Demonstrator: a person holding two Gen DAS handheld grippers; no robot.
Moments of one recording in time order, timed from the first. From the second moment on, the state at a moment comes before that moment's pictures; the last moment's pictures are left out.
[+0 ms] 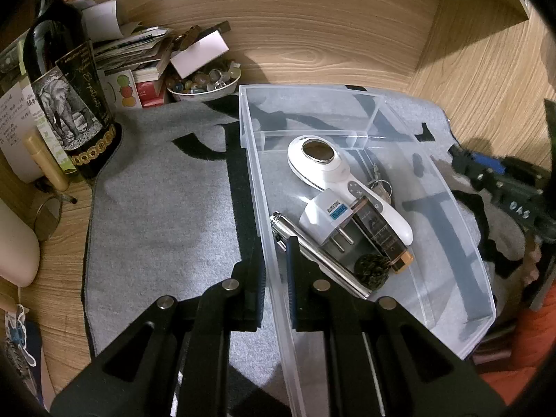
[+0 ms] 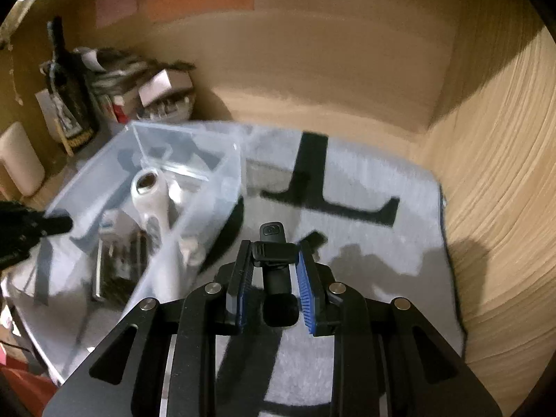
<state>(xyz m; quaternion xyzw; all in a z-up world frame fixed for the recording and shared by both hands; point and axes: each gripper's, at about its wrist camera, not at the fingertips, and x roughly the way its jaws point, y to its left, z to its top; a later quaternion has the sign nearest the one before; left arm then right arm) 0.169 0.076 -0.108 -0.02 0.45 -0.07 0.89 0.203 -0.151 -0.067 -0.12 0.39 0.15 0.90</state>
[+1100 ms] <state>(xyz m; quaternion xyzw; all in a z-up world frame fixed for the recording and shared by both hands) 0.167 0.077 -0.106 -0.02 0.45 -0.08 0.89 0.200 -0.056 -0.098 -0.13 0.42 0.28 0.85</state>
